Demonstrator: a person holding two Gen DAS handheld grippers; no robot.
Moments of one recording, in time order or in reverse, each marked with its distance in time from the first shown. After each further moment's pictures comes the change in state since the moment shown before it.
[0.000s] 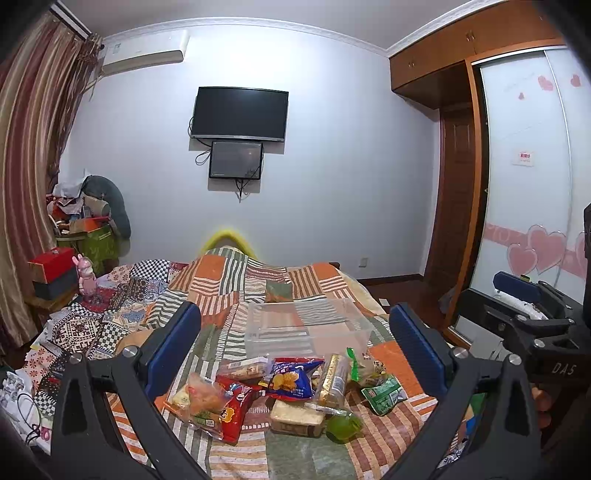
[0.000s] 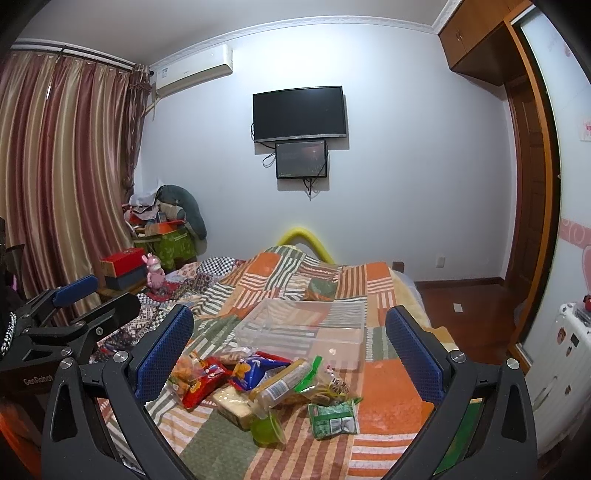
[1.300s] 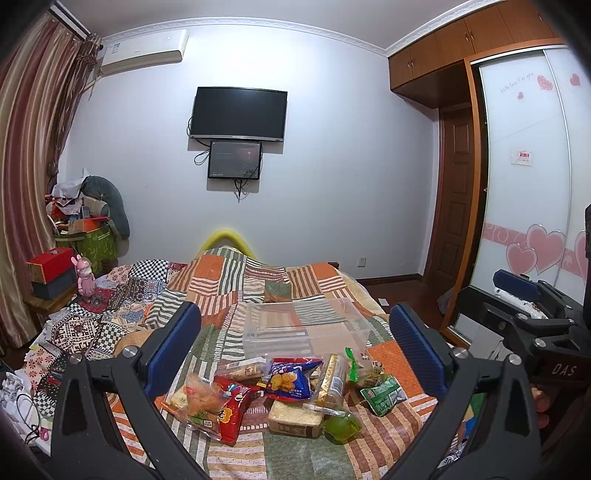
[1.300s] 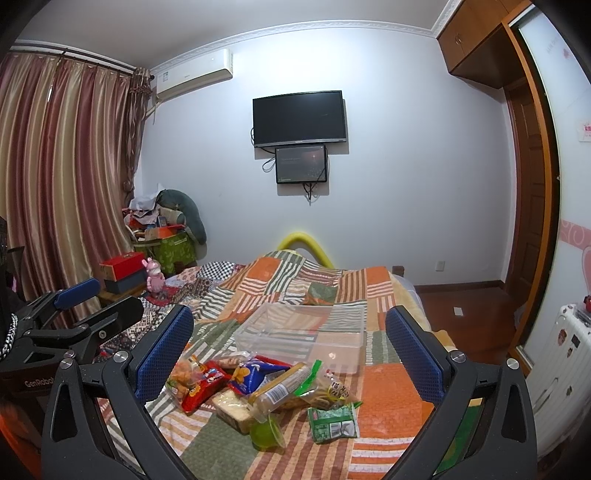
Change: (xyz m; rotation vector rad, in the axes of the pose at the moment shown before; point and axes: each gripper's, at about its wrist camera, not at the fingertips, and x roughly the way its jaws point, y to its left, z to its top) left arm 0.001 0.000 0.001 -0.002 0.001 -0.002; right arm 0.001 0.000 0.002 -0.001 -0.016 0.004
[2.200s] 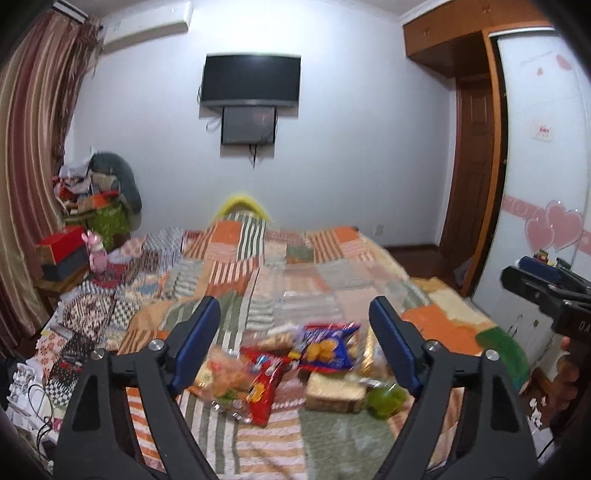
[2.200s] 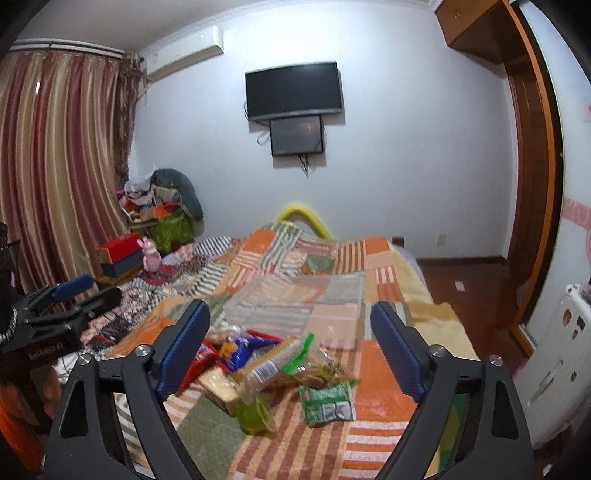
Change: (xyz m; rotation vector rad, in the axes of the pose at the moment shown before) left arm 0.042 0.043 -0.031 0.010 0.158 0.060; right arm 0.029 -0.023 -0.024 0.031 0.120 -0.007
